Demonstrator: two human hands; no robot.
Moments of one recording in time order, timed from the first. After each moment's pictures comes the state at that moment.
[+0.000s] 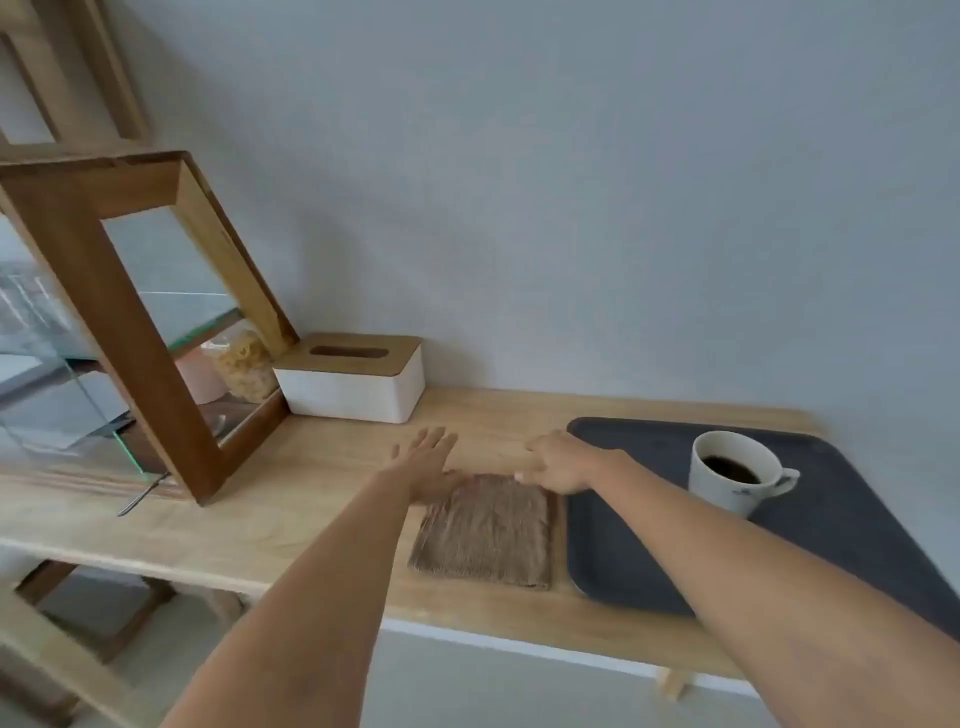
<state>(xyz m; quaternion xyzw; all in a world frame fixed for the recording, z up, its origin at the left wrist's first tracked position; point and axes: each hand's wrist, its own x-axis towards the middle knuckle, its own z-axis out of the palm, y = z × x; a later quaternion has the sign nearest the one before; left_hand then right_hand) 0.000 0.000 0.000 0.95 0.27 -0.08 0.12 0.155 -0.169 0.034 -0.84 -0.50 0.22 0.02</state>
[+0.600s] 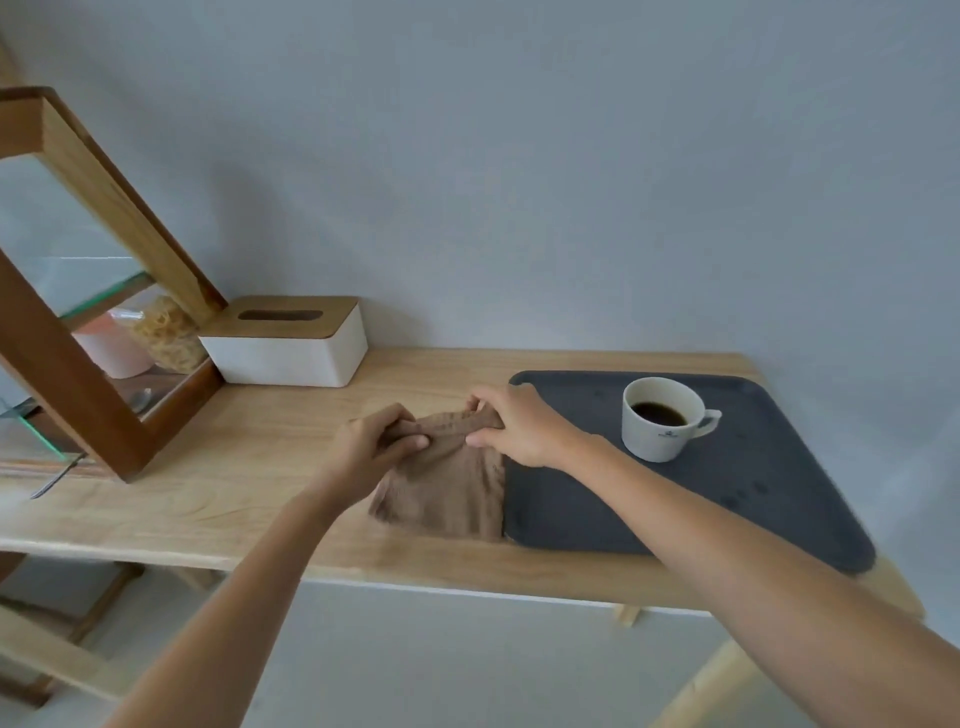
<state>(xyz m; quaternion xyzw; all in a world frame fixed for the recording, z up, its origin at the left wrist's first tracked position) -0.026 -0.055 0.008 0.90 0.16 0.22 0.33 0.130 -0.230 0.061 -0.77 -0.54 0.18 0.29</state>
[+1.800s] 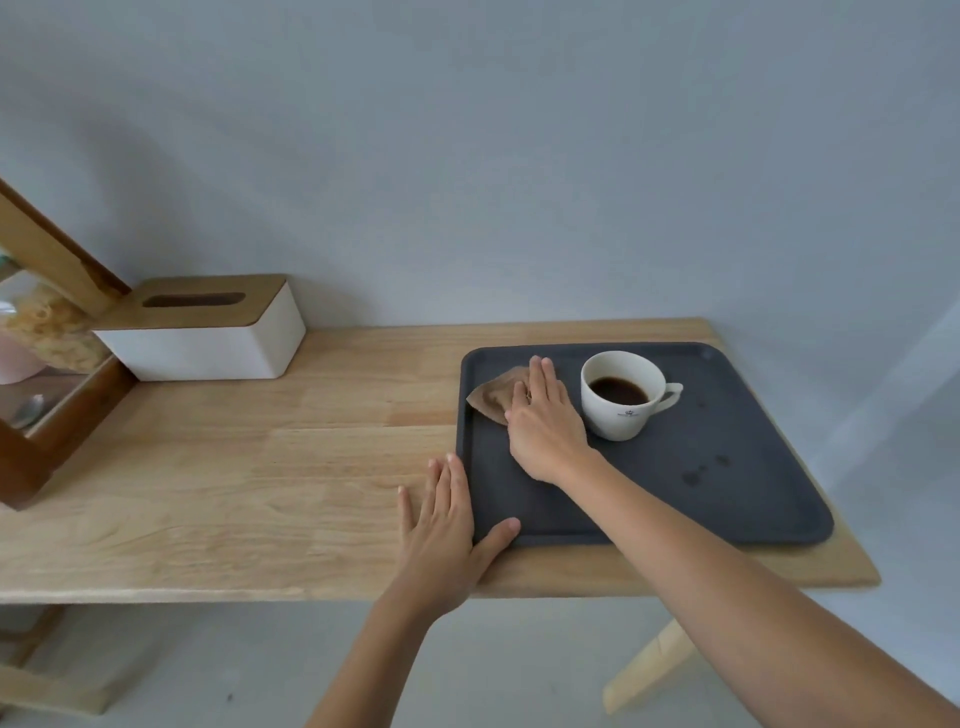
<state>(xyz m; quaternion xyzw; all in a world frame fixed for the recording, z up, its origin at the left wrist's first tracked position) 0.013 -0.202 -0.049 0.94 0.25 -0.01 0.23 0.193 -0.252 -0.028 -0.91 -0.41 0.01 0.05</state>
